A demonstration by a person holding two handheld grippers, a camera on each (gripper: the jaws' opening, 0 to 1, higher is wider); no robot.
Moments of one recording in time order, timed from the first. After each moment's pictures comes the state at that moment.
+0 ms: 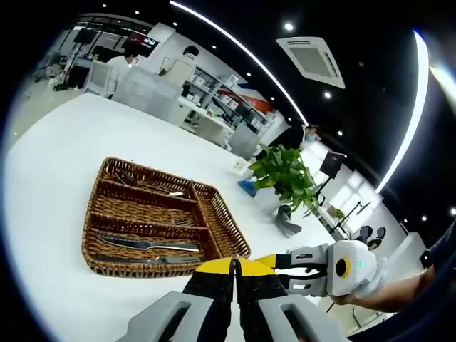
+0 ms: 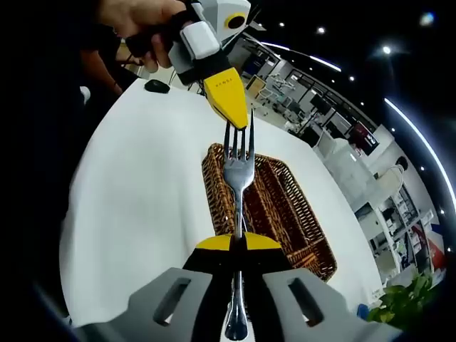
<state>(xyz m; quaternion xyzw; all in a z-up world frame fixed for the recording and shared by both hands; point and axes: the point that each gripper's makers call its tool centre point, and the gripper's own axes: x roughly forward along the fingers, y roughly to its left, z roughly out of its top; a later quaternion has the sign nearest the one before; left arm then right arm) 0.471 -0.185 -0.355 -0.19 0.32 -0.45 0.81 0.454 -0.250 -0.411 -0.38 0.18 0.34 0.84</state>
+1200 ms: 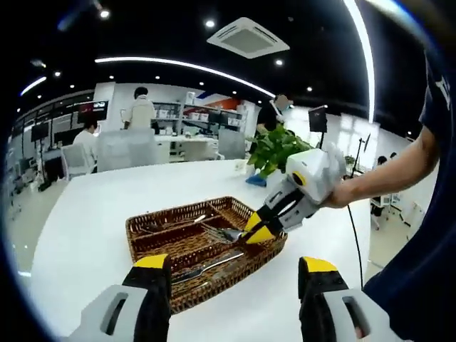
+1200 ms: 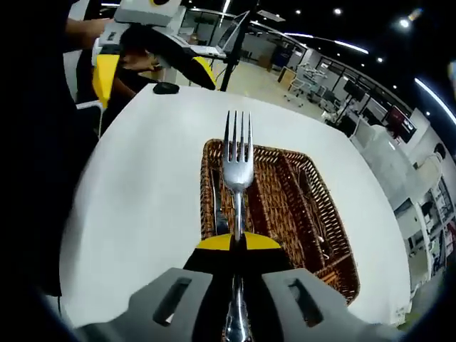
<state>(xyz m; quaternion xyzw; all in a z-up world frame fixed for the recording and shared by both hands) 0.480 -0.137 -0.358 0.04 0.20 -0.48 0.85 0.538 -0.239 -0.437 -0.34 0.26 0.45 0.78</state>
